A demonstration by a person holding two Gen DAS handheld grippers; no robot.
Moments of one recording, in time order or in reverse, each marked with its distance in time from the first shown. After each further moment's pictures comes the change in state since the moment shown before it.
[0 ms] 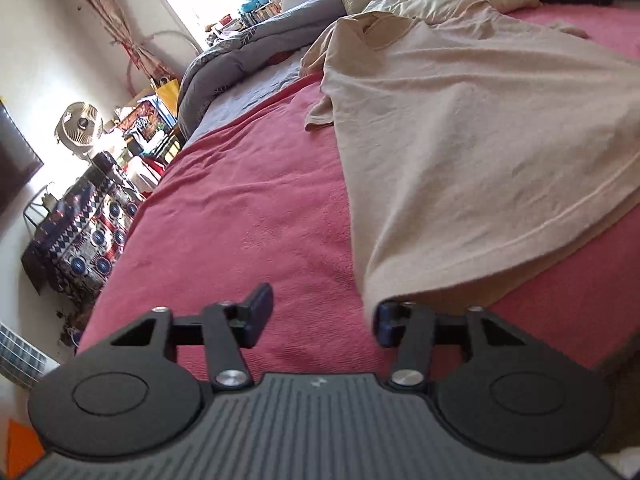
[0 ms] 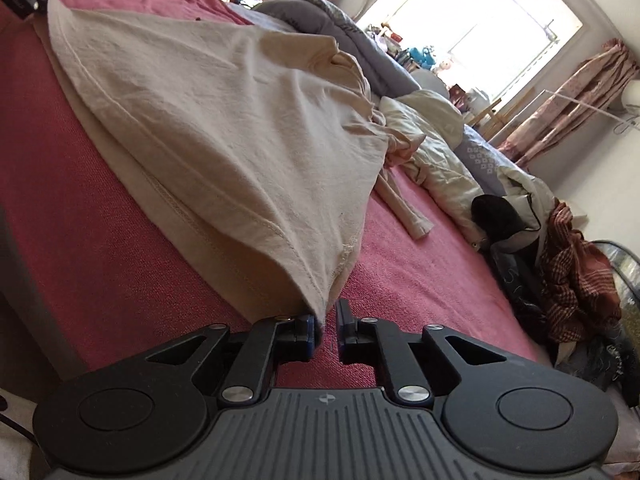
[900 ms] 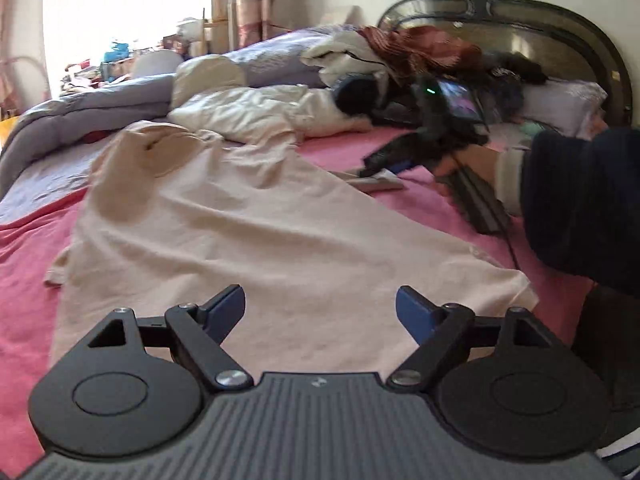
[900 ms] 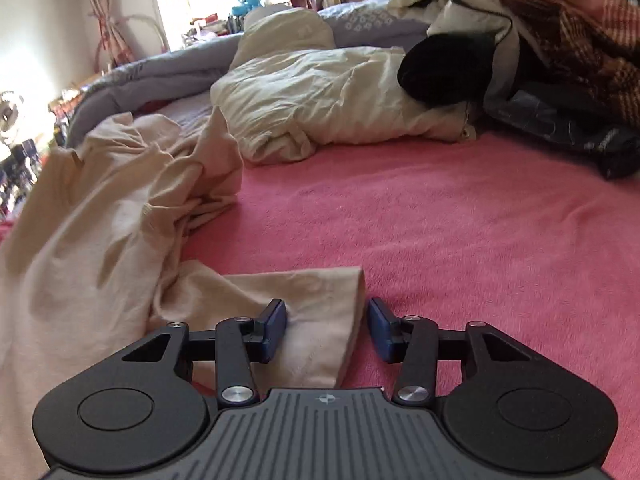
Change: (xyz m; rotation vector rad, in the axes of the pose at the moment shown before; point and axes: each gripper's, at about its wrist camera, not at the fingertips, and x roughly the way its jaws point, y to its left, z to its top) left arm 0.006 -0.114 0.125 -0.060 -0.261 -0.617; right arm 0.259 -0.185 0.063 0.842 0.106 0.138
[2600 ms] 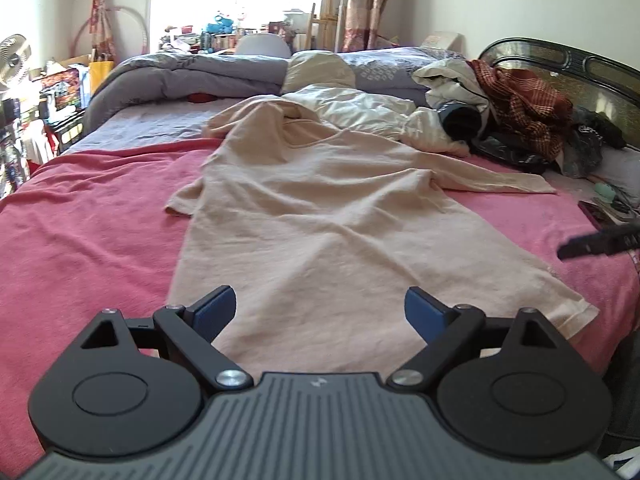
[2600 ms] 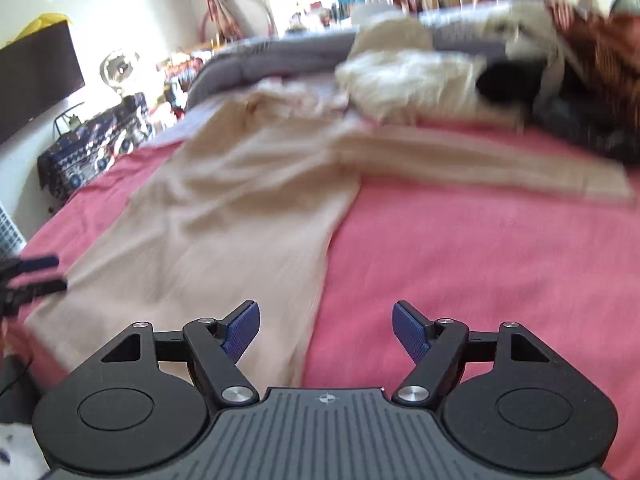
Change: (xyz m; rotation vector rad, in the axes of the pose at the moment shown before) left arm -0.077 0.083 -0.048 -0.284 -0.036 0.236; right arm -0.192 0.007 -0.109 -0.103 0.102 0.267
